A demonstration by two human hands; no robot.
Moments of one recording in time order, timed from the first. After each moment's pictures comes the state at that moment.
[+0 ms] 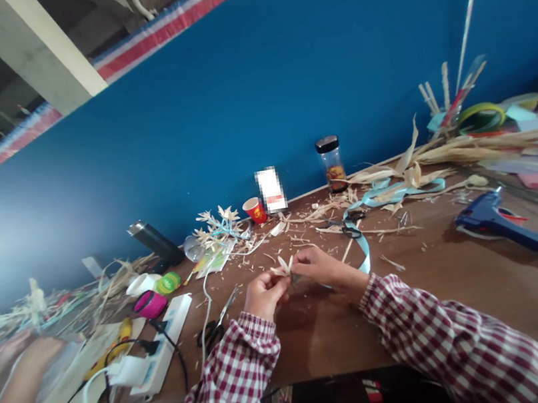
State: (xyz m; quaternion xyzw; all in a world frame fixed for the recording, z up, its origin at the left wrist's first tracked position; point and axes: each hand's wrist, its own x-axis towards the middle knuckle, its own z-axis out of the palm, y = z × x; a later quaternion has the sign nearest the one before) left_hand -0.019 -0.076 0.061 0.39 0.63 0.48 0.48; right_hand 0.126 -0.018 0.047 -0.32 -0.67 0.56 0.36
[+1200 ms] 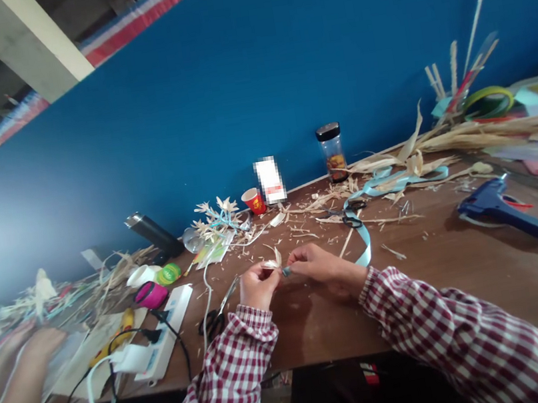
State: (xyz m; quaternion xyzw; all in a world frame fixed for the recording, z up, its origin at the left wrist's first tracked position) left_hand -0.031 -0.074 0.052 0.43 0.63 0.53 0.37; right_hand 0.122 -0.029 0.047 -0.31 -0.68 0.58 0.31
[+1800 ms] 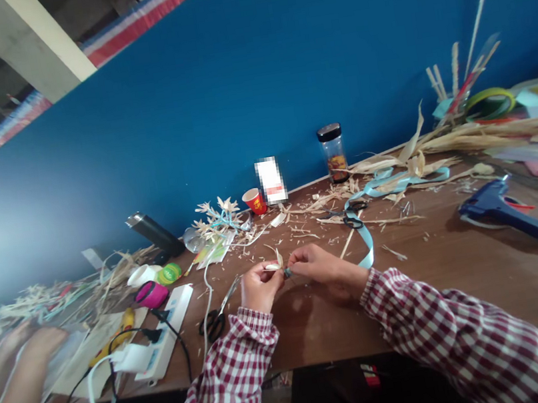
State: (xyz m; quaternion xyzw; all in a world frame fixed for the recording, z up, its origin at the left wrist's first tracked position) left_hand -0.030 -0.076 0.052 0.44 0.62 0.53 0.37; right_hand 0.122 -0.031 0.053 -0.32 -0.68 0.57 0.32
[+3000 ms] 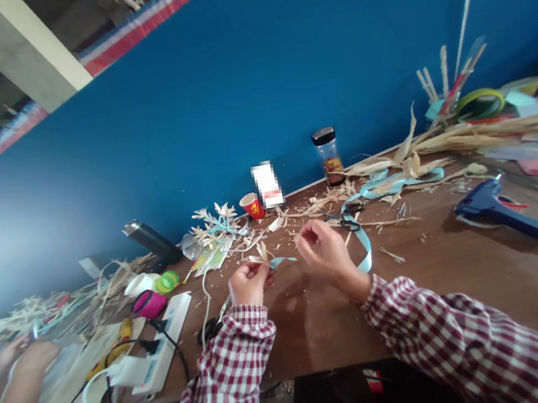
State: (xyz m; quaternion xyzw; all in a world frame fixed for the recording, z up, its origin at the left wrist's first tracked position) left_hand -0.027 -0.064 0.071 0.33 0.66 0.58 0.35; right_hand 0.130 -0.031 0.053 -0.46 -0.62 0.29 0.56
